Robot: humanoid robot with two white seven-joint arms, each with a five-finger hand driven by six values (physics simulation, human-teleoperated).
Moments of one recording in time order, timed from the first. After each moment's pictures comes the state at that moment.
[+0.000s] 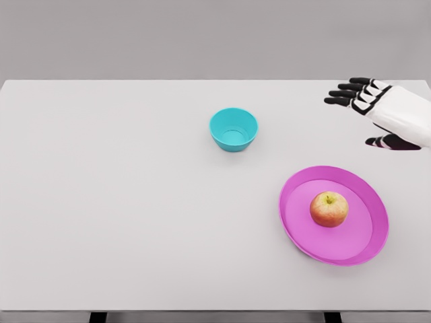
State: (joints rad) left arm 0.00 0.00 0.02 -0.08 -0.08 0.00 0.06; right arm -0.25 -0.99 0.22 -1.70 0.39 -0.59 0.18
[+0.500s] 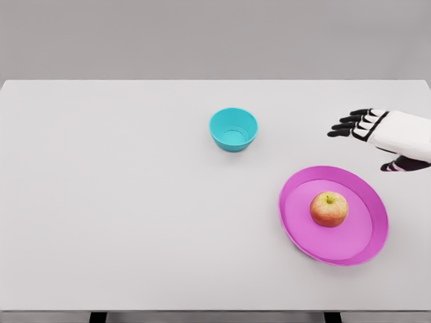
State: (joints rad) left arm 0.00 0.00 0.02 -0.08 -0.08 0.00 0.06; right arm -0.23 -1.03 0.17 -1.71 0.27 -0.61 0.54
